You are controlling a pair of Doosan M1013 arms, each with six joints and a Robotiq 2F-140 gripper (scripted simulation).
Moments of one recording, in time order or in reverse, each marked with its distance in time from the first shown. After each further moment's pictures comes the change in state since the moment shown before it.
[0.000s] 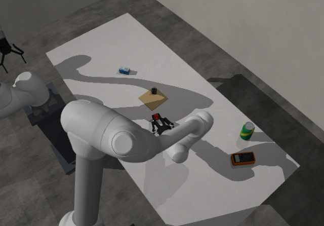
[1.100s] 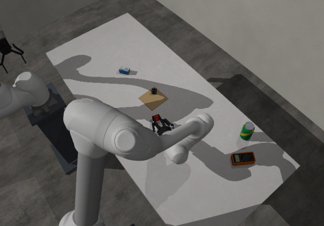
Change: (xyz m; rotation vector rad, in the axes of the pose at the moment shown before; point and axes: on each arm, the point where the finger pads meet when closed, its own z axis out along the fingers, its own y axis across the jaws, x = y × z) left arm 0.000 0.000 0.000 0.000 0.000 0.000; right arm 0.011 0.000 0.006 0.000 0.000 0.000
